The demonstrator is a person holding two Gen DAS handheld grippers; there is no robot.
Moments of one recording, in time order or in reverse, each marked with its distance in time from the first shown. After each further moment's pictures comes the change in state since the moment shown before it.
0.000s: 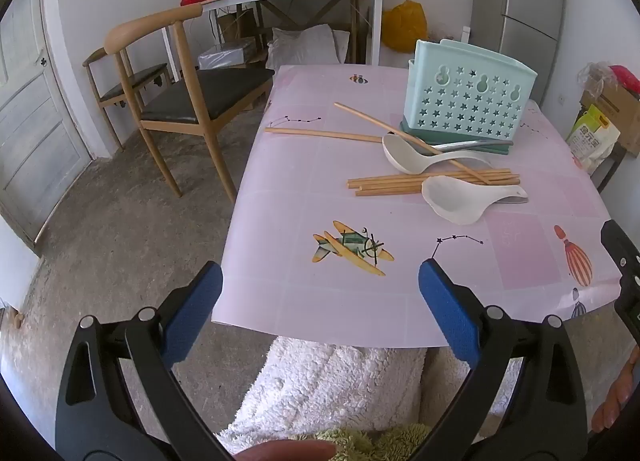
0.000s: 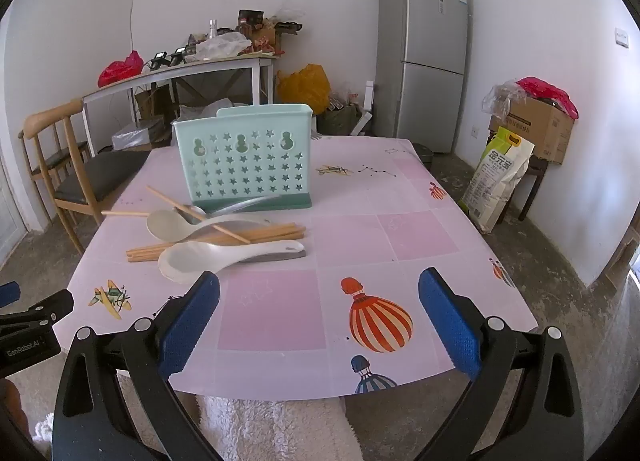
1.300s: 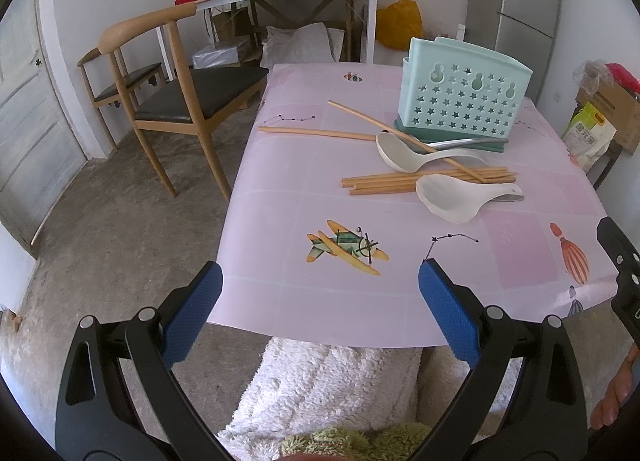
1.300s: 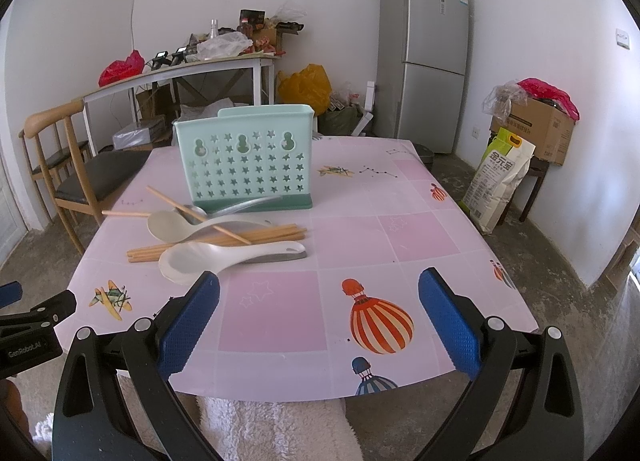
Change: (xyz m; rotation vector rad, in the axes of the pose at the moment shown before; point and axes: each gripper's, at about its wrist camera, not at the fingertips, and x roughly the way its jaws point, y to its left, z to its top) left arm 0.004 -0.007 -0.002 0.003 0.005 -0.016; right arm 0.001 0.001 0.000 -0.002 0.001 -0.002
